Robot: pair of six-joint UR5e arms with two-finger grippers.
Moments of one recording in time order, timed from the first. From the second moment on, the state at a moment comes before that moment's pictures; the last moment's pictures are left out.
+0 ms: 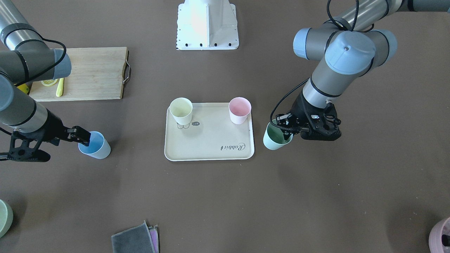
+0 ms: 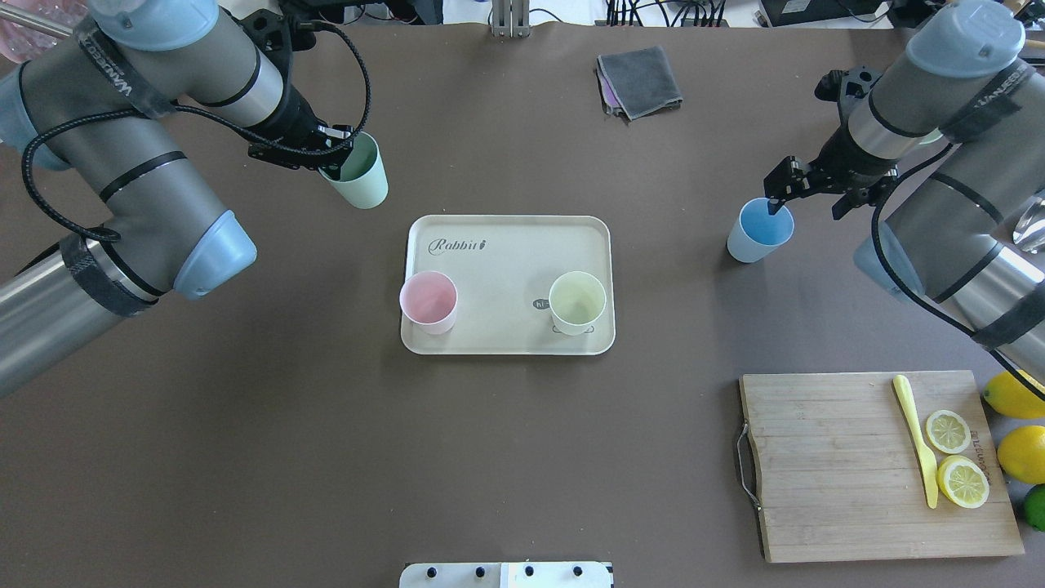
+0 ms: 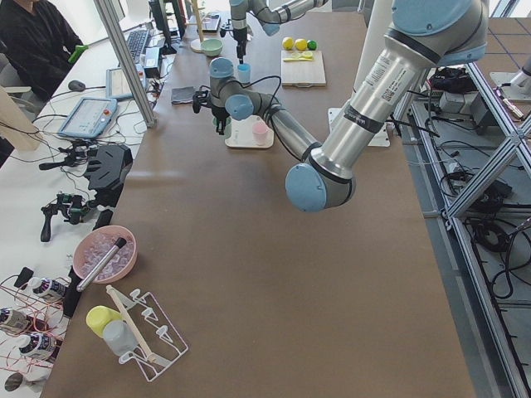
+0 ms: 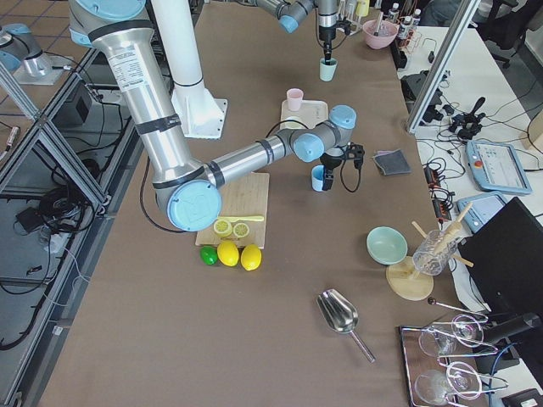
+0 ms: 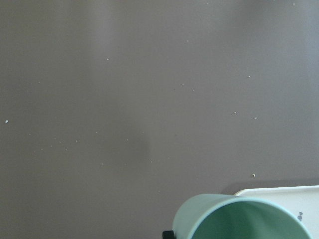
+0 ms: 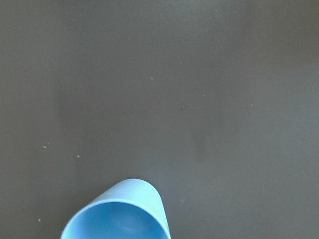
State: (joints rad) left arm -0.87 -2.19 -1.62 -1.74 -2.11 -1.01; right arm 0.96 -1.21 1.58 -1.42 2.21 0.85
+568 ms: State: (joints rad) left arm -0.76 -2.21 -1.62 -1.74 -2.01 -1.09; right arm 0.91 -1.24 1.51 -1.29 2.17 0.88
